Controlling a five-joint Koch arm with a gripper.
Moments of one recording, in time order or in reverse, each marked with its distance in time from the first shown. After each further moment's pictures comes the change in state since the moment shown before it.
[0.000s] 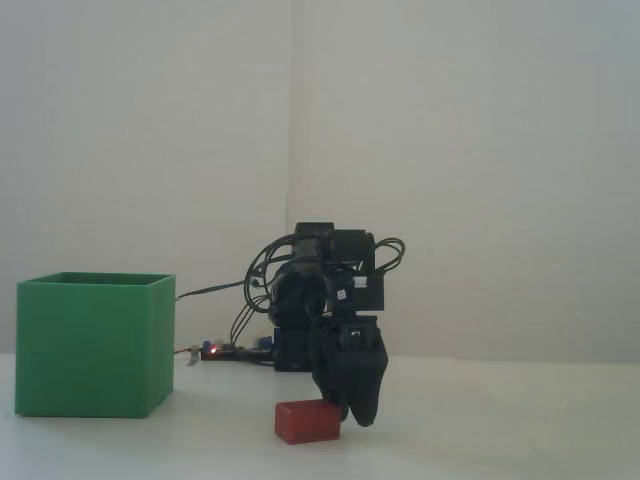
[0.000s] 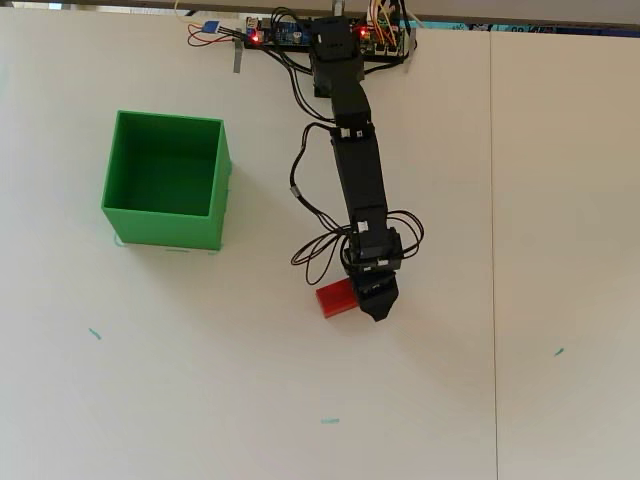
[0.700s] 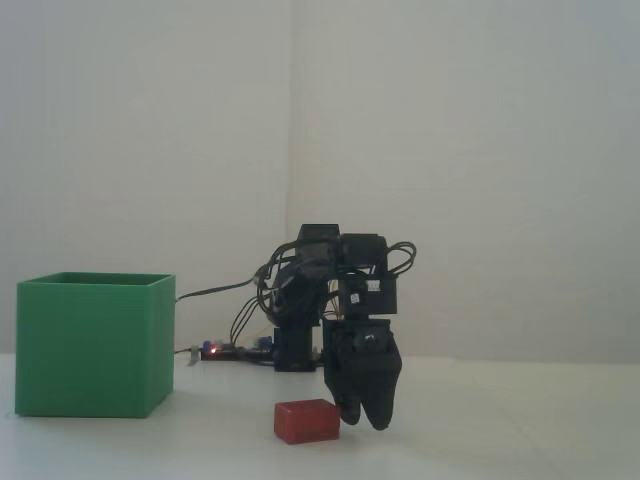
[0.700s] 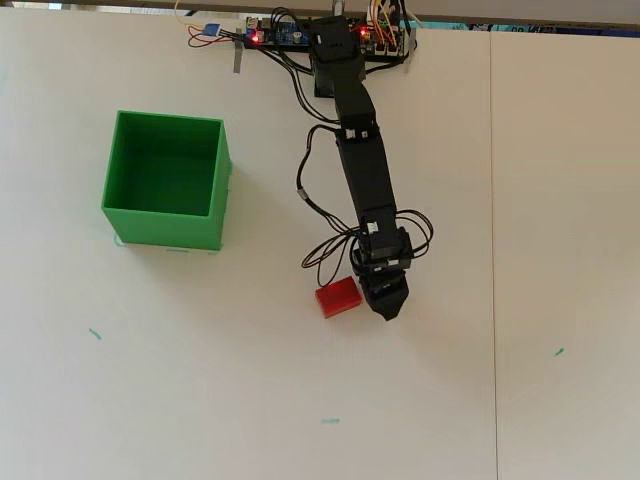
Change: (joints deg) arm -2.4 -0.7 0.0 -0.8 -0.2
